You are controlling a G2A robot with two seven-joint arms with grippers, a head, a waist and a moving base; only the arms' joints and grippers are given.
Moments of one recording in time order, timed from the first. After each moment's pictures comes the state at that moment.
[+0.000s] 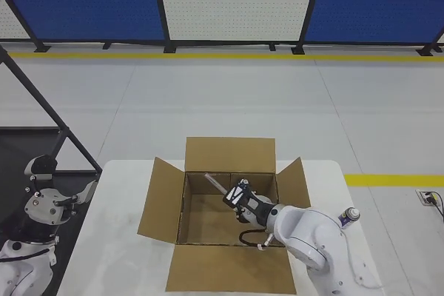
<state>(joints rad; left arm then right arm) 1.24 -1.04 -1.80 -1.70 1.21 -0.52 0.52 -0.82 -1.35 1.10 -1.70 -1.24 -0.43 0.82</state>
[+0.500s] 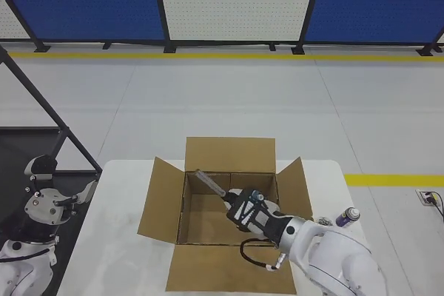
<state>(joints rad) 1.24 -1.04 -1.80 -1.70 1.21 -0.52 0.52 -0.98 -1.32 1.19 -2.08 -1.23 -0.46 0.76</state>
